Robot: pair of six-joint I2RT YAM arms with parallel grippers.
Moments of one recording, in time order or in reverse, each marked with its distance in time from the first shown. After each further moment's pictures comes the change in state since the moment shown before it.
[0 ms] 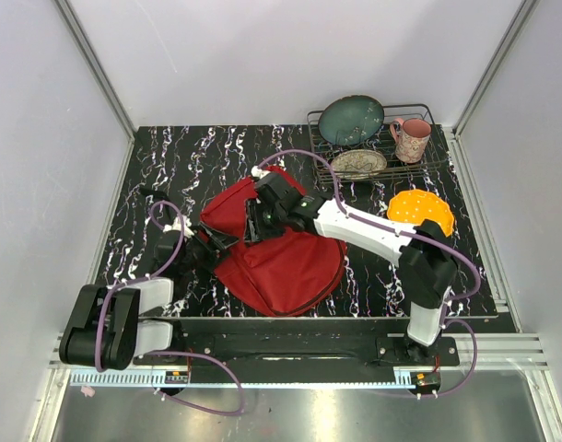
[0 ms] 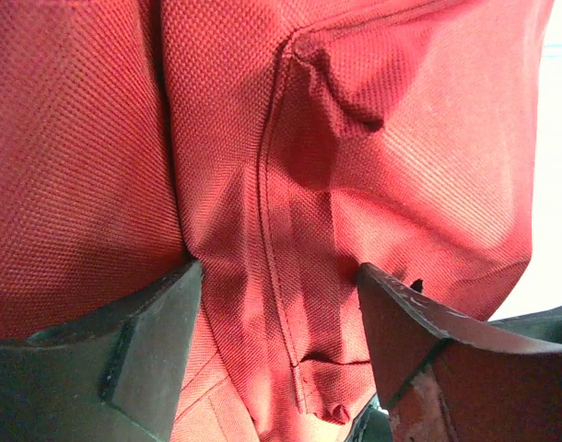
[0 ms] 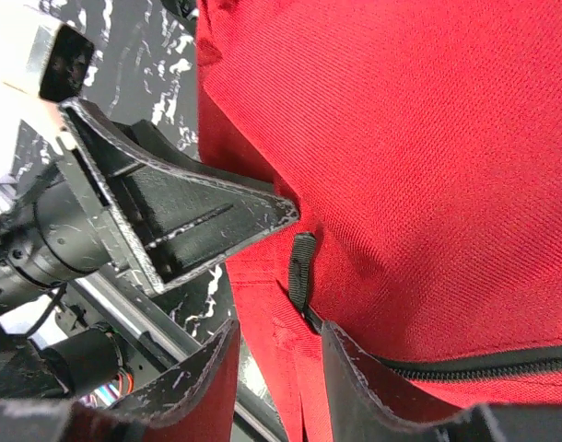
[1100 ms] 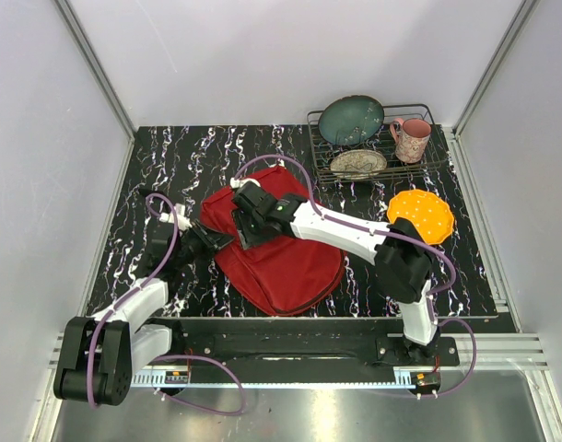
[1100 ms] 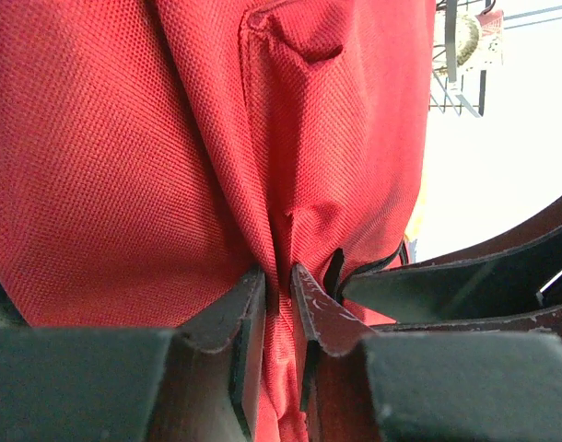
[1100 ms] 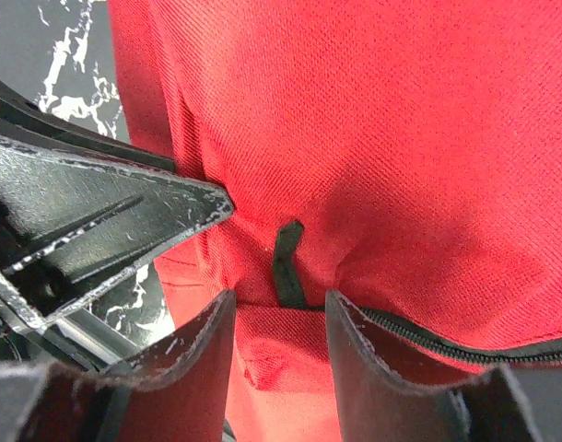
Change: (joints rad) left arm 0.006 -0.185 0.084 -0.204 0.029 0.096; right arm 0.079 0.160 0.175 -0.150 0.174 -0.121
